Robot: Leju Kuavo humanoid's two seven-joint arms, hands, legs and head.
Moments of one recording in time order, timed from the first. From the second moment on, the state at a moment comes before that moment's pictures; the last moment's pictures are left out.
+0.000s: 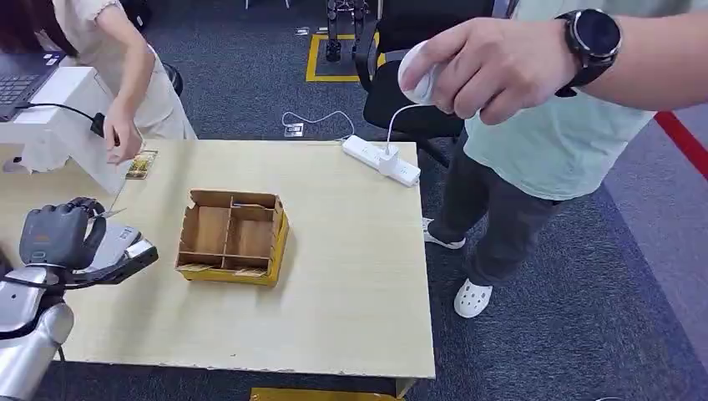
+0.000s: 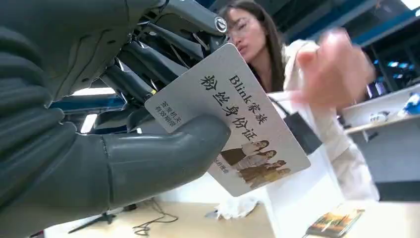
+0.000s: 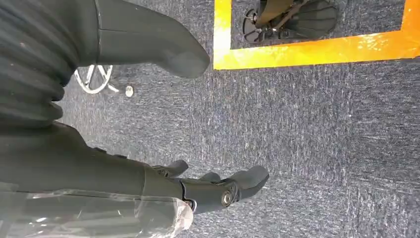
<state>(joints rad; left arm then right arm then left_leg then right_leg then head) -0.20 0.54 -0.02 -1.25 -1.06 0.32 -0.07 -0.03 0.06 0.04 -0.20 0.24 -0.33 -0.09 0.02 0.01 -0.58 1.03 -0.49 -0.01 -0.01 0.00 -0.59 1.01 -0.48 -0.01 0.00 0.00</state>
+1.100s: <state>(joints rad) -0.24 0.53 -0.10 -0.98 -1.33 0.31 0.12 -0.04 0.07 0.02 -0.20 0.27 -0.33 -0.10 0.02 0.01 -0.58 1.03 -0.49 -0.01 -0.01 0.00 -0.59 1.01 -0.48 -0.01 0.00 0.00</state>
